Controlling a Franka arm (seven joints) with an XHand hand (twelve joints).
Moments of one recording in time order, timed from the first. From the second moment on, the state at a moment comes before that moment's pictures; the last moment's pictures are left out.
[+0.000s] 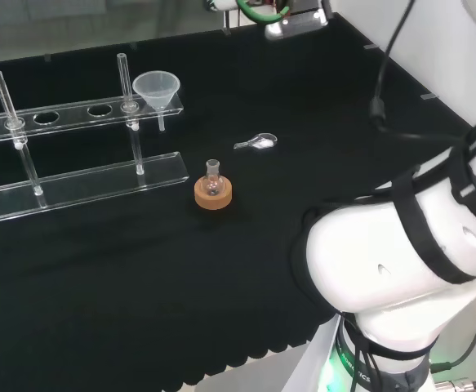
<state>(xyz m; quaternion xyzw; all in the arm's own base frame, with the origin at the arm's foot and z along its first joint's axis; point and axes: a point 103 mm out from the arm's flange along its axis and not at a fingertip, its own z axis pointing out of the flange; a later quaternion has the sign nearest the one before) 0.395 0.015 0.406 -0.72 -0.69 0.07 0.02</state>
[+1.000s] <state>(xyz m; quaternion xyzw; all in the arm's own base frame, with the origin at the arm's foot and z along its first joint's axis) 0.464 0.119 0.352 -0.64 -0.75 0.14 0.07</state>
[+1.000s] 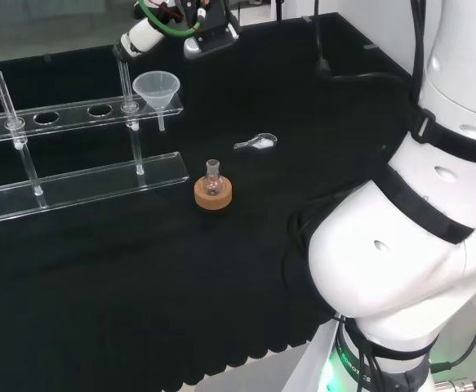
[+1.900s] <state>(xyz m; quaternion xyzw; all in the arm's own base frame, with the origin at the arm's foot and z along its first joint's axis) 0.497 0.136 0.293 -0.61 -0.75 0.23 0.11</state>
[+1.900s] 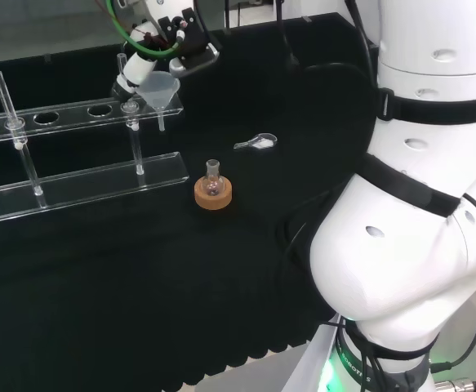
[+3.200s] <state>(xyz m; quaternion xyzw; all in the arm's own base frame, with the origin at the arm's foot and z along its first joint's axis) 0.512 0.127 0.273 -0.62 -0.74 0.25 0.08</state>
